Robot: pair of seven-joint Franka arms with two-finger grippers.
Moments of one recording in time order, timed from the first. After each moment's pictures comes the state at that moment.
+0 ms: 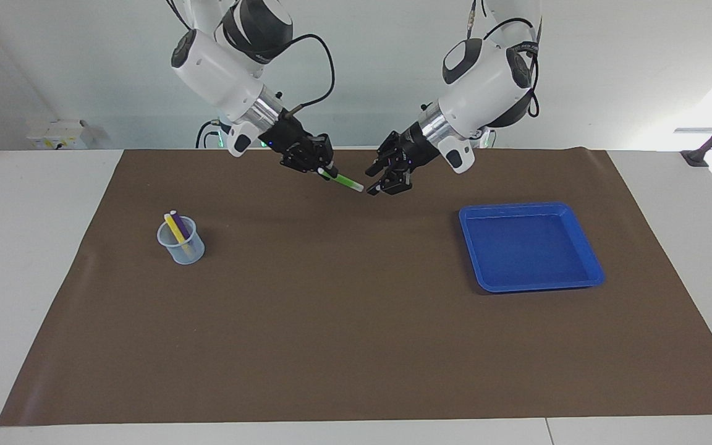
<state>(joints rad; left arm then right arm) -0.23 0.03 -0.32 -1.84 -0.70 2.11 -1.77 0.02 -0.15 0.28 -2.03 0.68 2.00 0.23</state>
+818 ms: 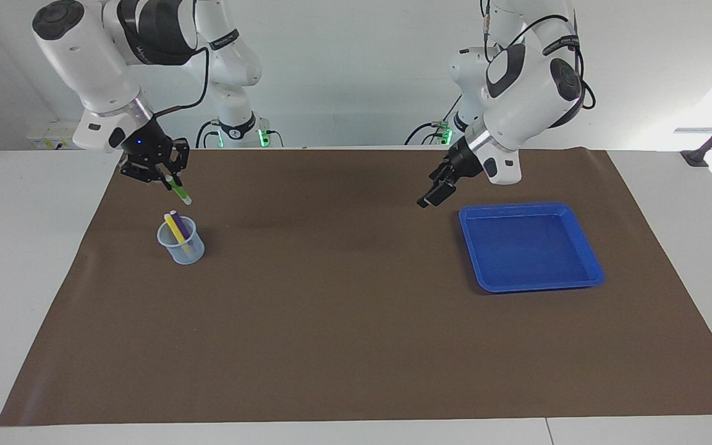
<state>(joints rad) -0.05 0.02 -0.31 -1.84 -0.45 1.85 -1.13 -0.31 -0.12 0.25 -1.90 0.08 1.77 -0.51</state>
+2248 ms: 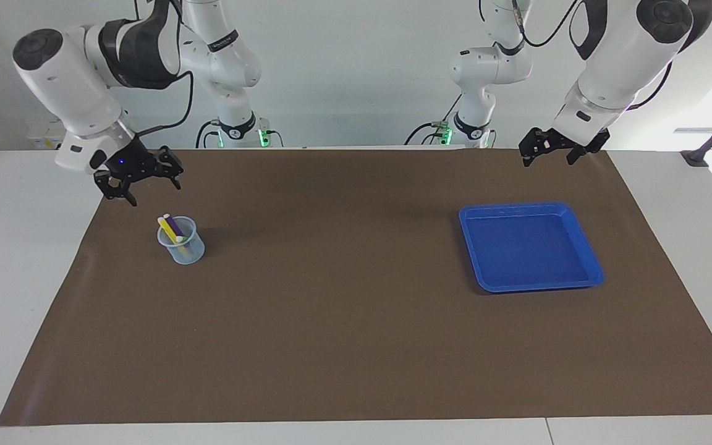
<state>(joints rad) -0.01 -0.01 -0.15 -1.61 0.02 1.42 -0.09 -0.36 -0.08 0.24 -1.82 0.08 1.69 -0.53</state>
